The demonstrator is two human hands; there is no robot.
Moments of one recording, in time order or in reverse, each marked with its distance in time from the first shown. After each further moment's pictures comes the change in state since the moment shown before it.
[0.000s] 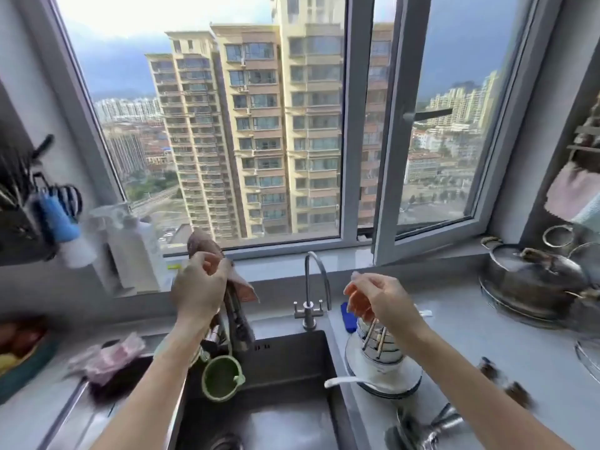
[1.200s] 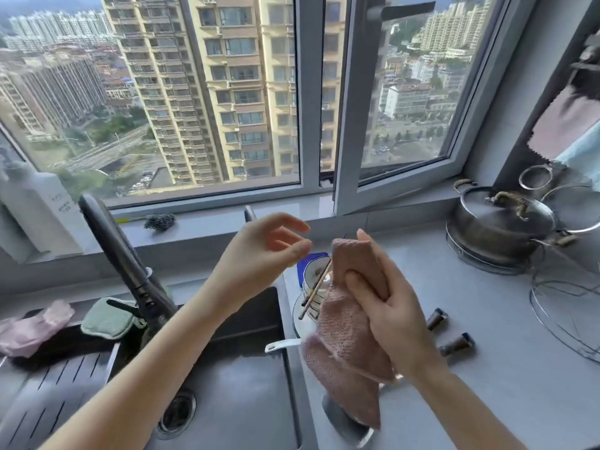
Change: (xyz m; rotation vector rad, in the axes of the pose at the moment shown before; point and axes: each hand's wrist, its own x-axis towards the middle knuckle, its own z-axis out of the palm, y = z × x) left_hand -0.074 0.130 0.103 -0.334 -0.728 0.157; right_hand -0.017 0.058 -0.076 0.130 0.131 -0.201
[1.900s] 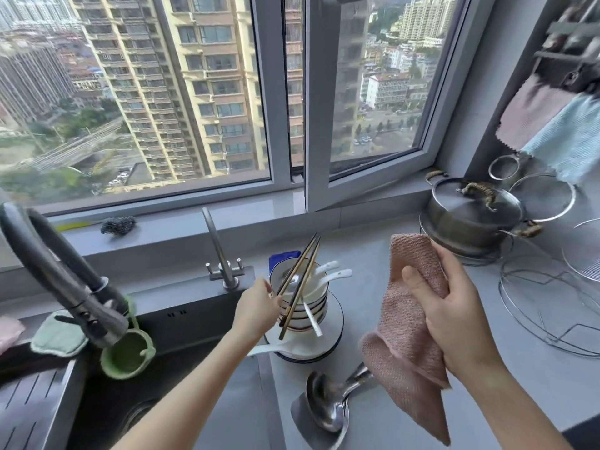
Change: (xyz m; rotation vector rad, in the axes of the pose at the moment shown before) left_hand 0.051 -0.126 0.110 0.475 0.015 -0.392; right_hand 0.008 0.011 -0.100 -0.187 0.297 0.080
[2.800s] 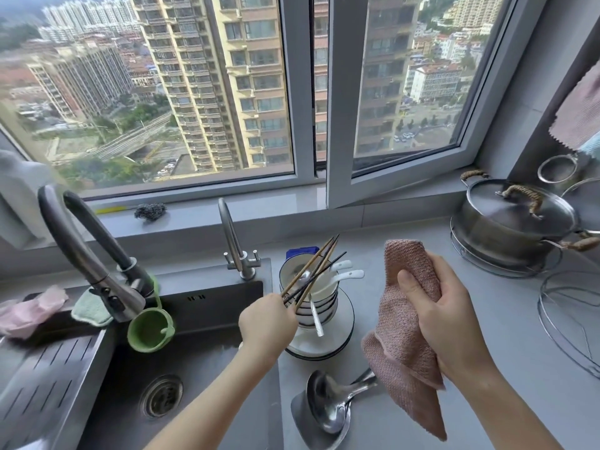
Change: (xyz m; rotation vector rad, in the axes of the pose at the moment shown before) left_hand -0.032 0.016 0.018 0.430 0.138 -0.083; right_hand 0.019 0.027 0.003 0.051 -0.099 0.072
